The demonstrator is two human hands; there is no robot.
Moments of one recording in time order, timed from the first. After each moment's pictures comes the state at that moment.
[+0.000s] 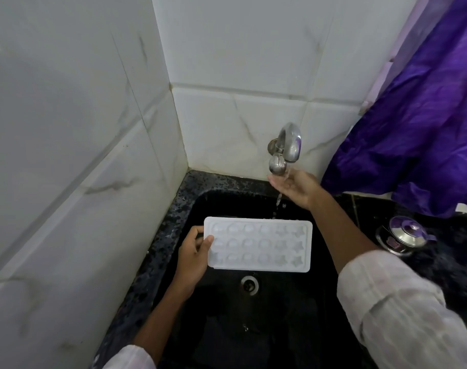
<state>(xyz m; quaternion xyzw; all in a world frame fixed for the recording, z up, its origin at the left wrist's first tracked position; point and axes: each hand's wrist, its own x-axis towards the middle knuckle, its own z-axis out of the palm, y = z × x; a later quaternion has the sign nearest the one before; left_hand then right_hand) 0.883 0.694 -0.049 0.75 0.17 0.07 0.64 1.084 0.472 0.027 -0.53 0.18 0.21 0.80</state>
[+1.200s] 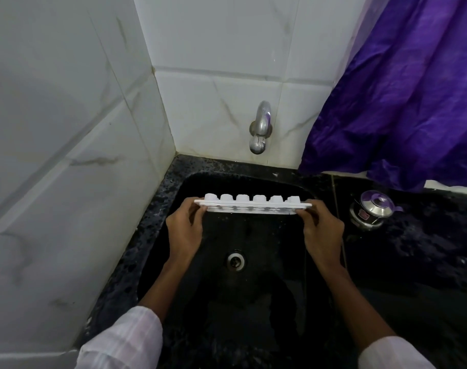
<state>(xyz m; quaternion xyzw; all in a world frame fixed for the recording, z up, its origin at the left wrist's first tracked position) 0.875 0.662 -0.027 0.87 0.09 0.26 0.42 0.908 0.381 -0.016 -0.85 -0.05 -0.21 0.47</state>
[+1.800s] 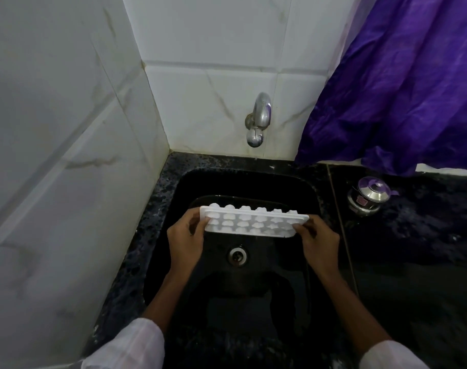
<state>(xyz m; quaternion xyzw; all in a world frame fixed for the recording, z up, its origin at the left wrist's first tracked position) 0.849 0.669 -0.039 0.83 0.08 0.21 0.50 0.868 0.392 -0.048 -0.85 0.05 -0.15 0.50</state>
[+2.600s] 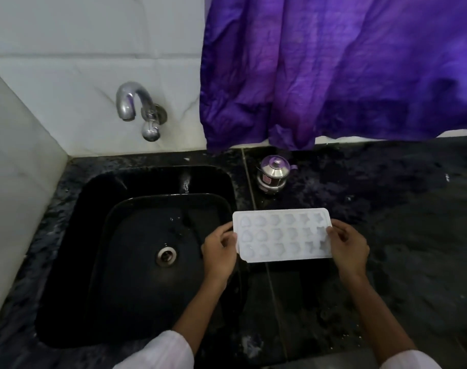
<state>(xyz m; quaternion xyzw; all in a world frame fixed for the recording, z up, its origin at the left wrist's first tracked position) 0.832 0.405 -0.061 0.77 0.13 -0.05 0.63 0.802 0.147 -0.055 -0.80 0.34 -0.17 0.47</state>
